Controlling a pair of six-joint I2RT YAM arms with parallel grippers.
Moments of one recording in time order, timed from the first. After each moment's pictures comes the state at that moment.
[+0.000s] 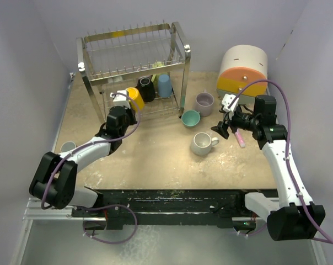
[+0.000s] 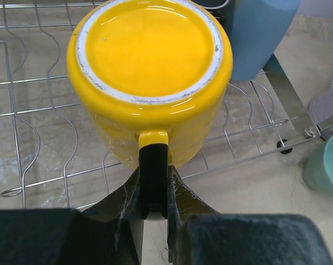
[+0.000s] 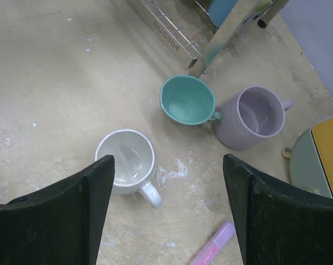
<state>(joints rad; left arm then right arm) -0.41 1.38 0.69 0.40 -0.28 -0.29 0.03 1.06 1.02 -0.58 -0.80 -0.74</state>
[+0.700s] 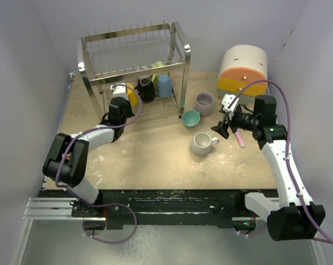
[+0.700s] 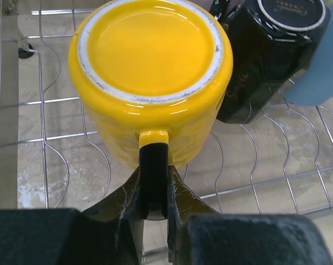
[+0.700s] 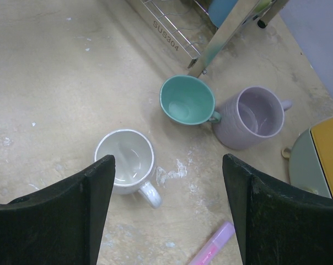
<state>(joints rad) -0.32 1.60 0.83 0.43 -0.31 -0.23 0.03 1.06 1.02 -0.58 -0.80 -0.74</state>
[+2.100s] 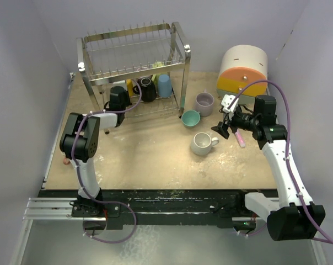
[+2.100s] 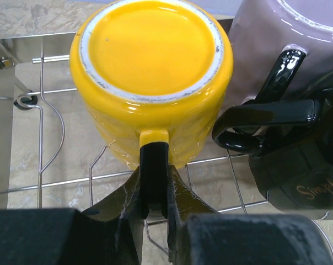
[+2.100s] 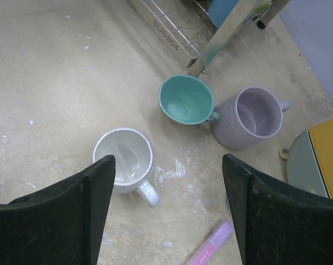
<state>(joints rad) -0.21 1.96 1.10 0.53 -0.27 -0.14 0.03 1.06 1.02 -0.58 -0.80 -0.76</state>
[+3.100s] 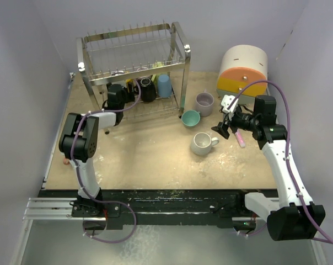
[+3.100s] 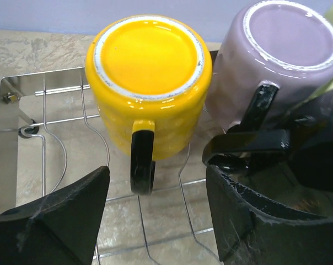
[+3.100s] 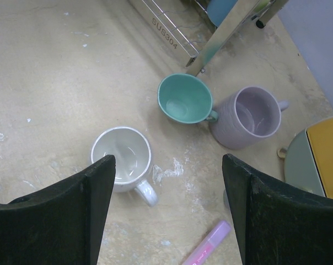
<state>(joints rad) -0.20 1.99 1.15 0.58 -0.22 -0.12 0.03 1.06 1.02 -0.59 -0.80 -0.77</state>
